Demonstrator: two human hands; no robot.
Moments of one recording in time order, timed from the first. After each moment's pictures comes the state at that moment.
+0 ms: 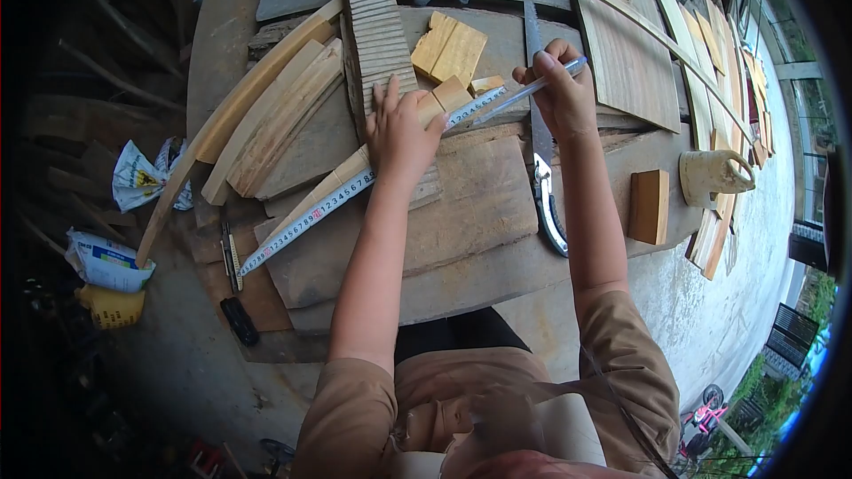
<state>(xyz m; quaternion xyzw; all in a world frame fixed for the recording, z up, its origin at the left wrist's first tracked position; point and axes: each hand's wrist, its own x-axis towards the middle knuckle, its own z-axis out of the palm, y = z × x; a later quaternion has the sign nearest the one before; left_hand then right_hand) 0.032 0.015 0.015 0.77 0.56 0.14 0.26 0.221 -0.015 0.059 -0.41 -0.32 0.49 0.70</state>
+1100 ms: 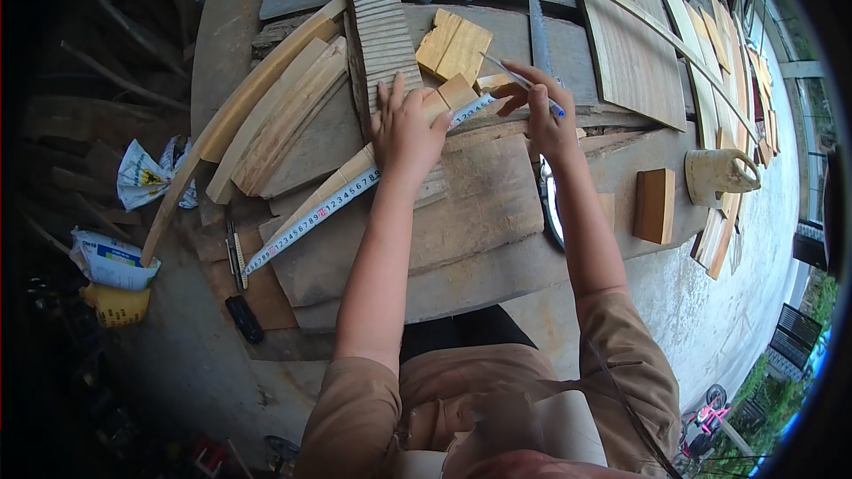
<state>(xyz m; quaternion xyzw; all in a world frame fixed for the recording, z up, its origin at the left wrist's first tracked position) 0.033 0.016 0.017 0.77 0.56 0.13 0.26 0.210 -0.035 0.037 -0.54 -0.50 0.37 0.56</state>
